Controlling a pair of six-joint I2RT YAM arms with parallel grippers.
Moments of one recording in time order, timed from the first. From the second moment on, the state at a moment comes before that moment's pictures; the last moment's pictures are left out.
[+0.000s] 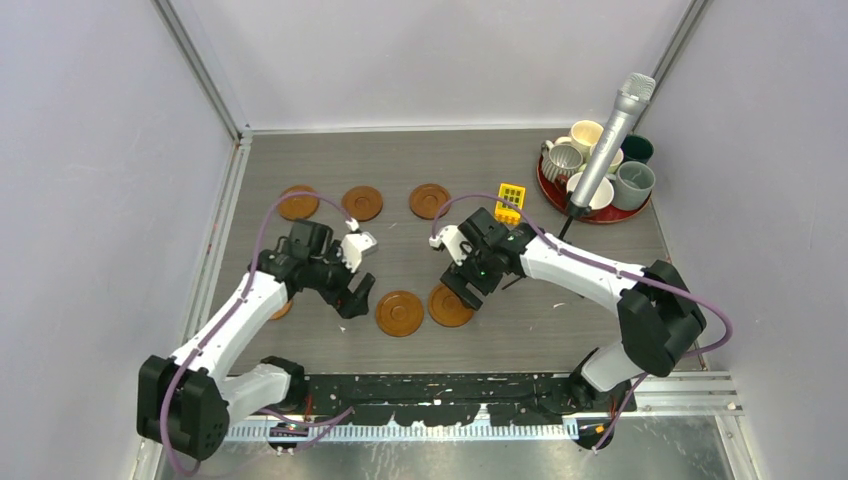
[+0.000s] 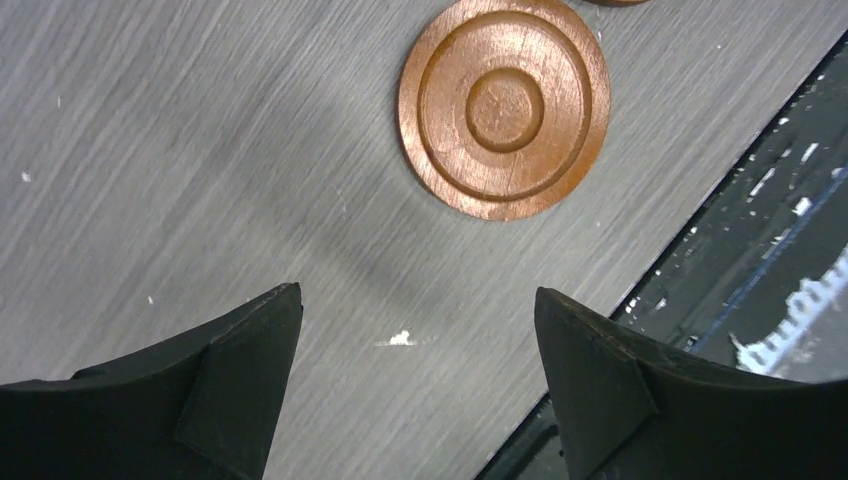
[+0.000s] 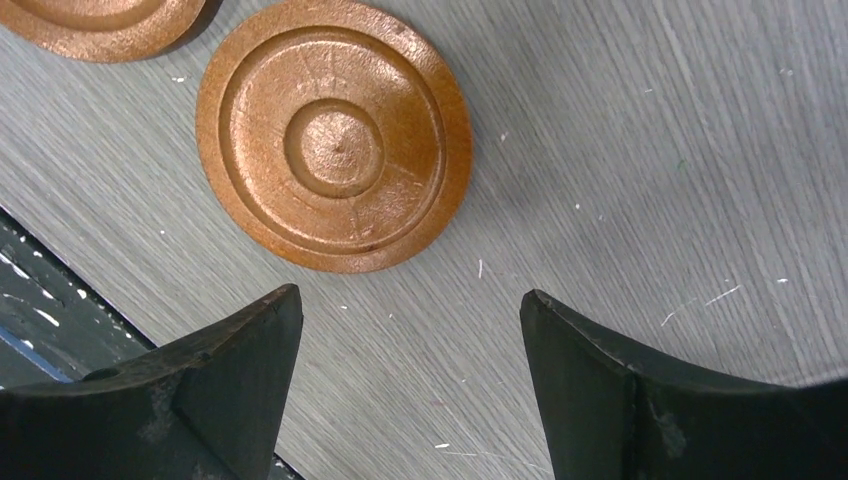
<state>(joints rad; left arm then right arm) -0.29 1.07 0.76 -0.76 0.49 0.39 0.73 1.51 1.01 -0.67 -0.14 -0.23</state>
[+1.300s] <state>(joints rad) -0.69 1.40 0.69 -0.31 0.19 0.58 0.79 1.65 0.96 -0.46 0.02 -0.12</state>
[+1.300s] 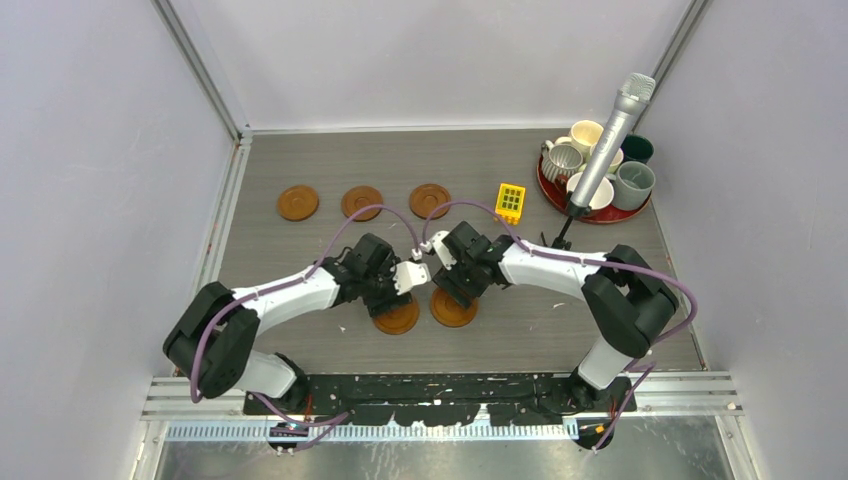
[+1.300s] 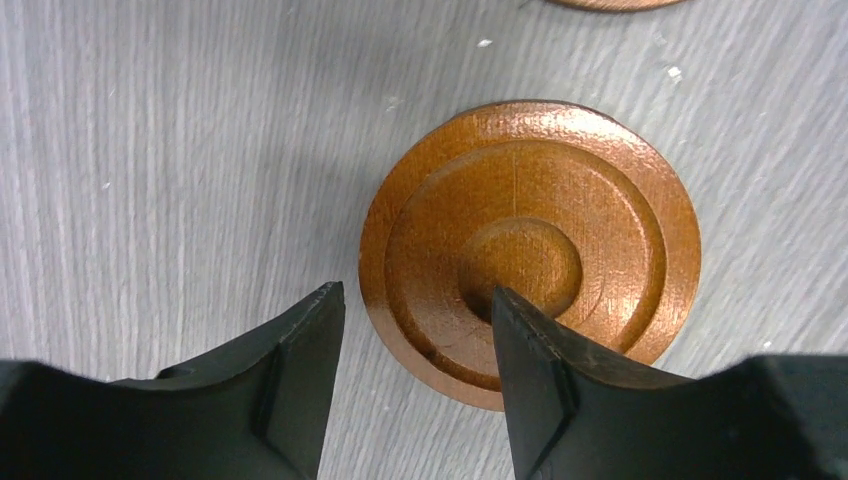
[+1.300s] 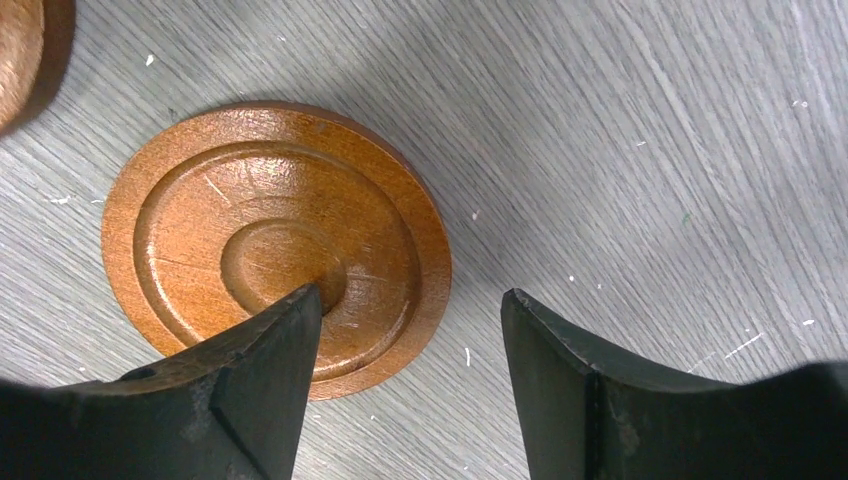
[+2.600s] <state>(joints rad) -0.24 1.44 0.77 -0.43 0.27 0.63 0.81 1.89 1.27 -0.62 0.04 -0.01</state>
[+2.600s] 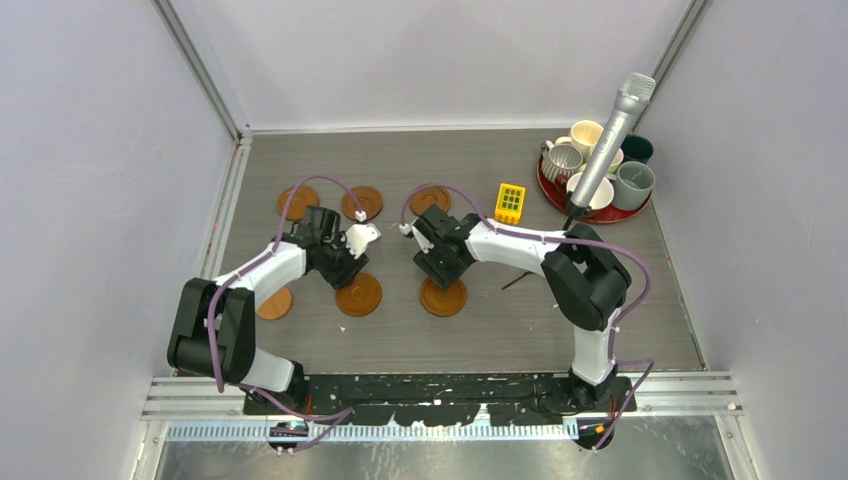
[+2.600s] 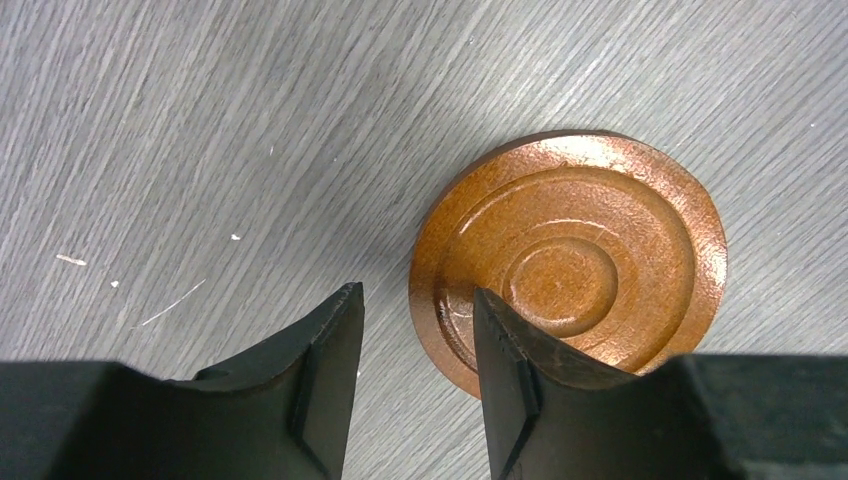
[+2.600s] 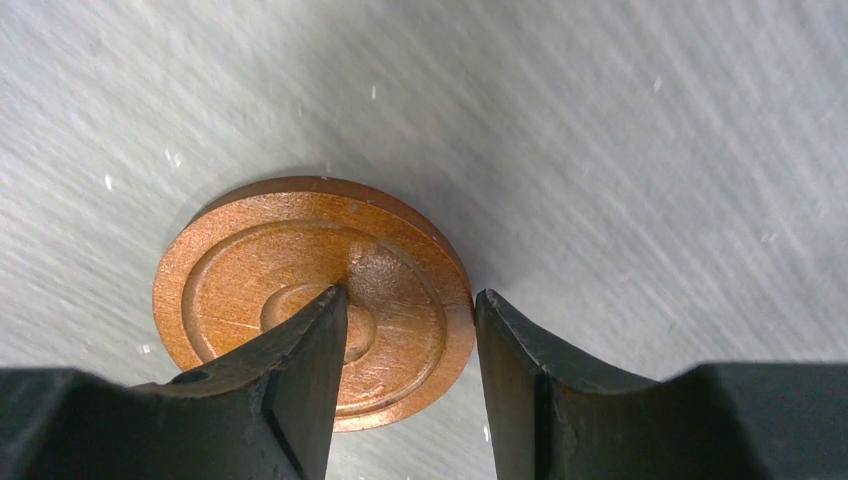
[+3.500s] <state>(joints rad) -0.25 1.49 0.79 -0.44 0.28 0.65 0.81 1.93 1.30 -0.48 0.06 0.03</state>
